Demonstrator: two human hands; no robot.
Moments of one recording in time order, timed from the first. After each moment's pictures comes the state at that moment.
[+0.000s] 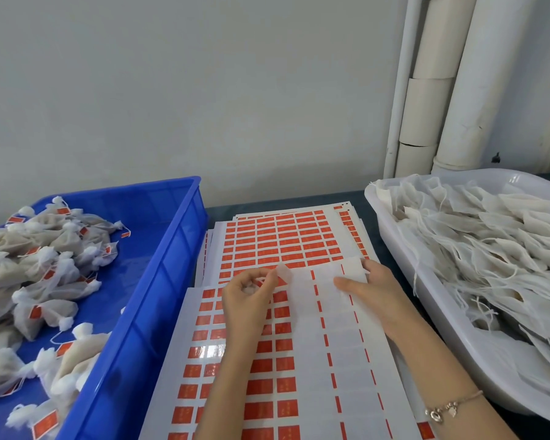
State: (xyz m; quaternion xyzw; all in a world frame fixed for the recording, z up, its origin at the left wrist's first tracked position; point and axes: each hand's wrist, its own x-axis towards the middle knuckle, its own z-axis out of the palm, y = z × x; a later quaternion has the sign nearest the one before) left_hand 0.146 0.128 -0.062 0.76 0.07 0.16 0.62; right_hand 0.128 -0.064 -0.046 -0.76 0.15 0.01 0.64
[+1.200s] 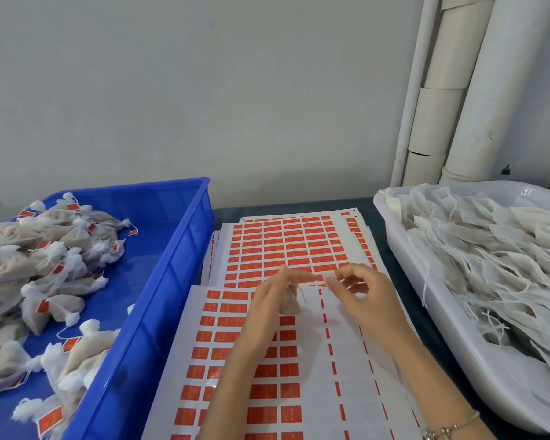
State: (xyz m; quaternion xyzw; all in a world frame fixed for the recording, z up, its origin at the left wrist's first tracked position) left_hand 0.132 0.127 -0.046 0.76 -0.16 -0.01 0.63; right_hand 0.122 -0.040 -0.051 -0.83 0.02 -0.19 0.53
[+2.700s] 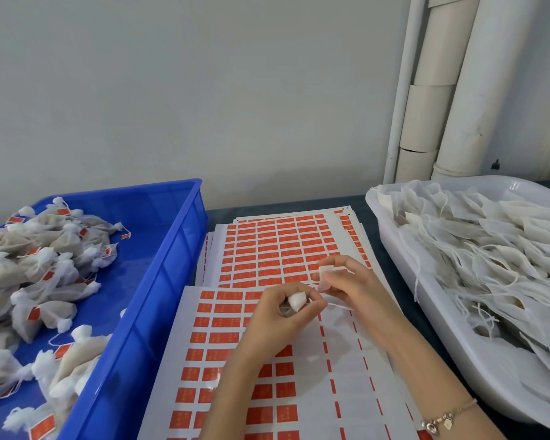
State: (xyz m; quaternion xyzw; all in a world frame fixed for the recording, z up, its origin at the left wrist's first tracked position) left_hand 0.127 0.118 -0.051 0.78 -0.22 -0.01 0.59; right_hand 0.131 -0.044 -0.044 -0.74 0.04 -0.04 0.67
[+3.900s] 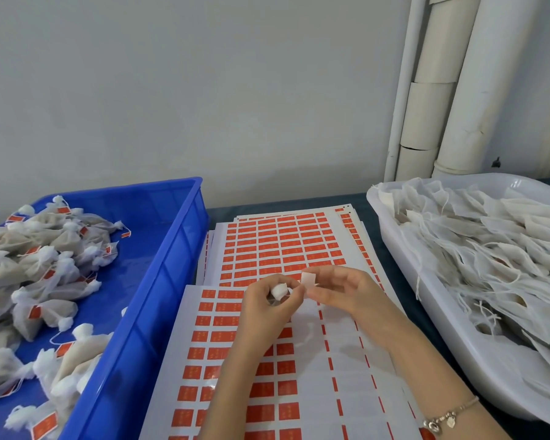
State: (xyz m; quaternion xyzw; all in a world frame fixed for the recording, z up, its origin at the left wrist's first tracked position) left_hand 0.137 0.123 -0.057 0.79 -0.14 0.08 0.59; right_hand 0.116 -0.037 -0.037 -0.75 -0.04 0.01 0.66
